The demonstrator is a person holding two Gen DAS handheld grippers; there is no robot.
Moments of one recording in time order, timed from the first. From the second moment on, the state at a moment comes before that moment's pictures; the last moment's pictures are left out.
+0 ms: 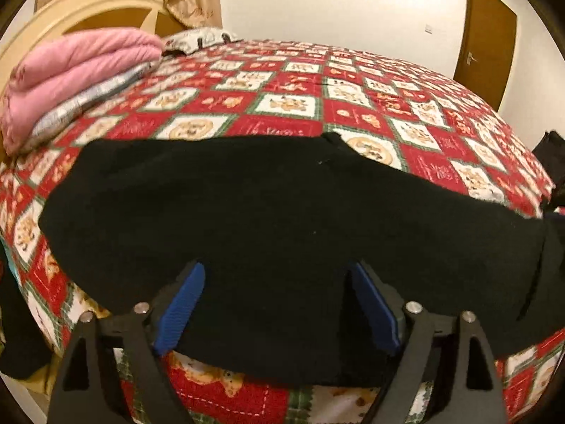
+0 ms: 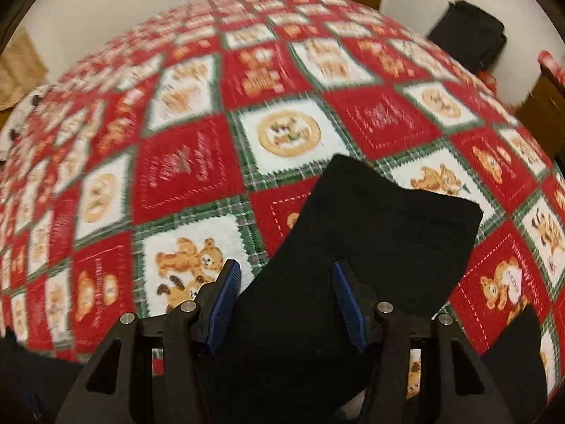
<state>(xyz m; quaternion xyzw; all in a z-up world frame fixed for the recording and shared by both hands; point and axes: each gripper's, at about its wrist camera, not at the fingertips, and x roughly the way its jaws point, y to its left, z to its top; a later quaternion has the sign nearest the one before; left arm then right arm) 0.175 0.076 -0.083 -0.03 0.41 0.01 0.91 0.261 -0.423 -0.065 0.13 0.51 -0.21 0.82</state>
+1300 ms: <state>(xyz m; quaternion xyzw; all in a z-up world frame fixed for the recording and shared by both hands) 0.160 0.053 -0.073 0.02 0.42 -0.03 0.91 -0.036 -0.525 0.032 0.31 0.23 -0.19 0.90</state>
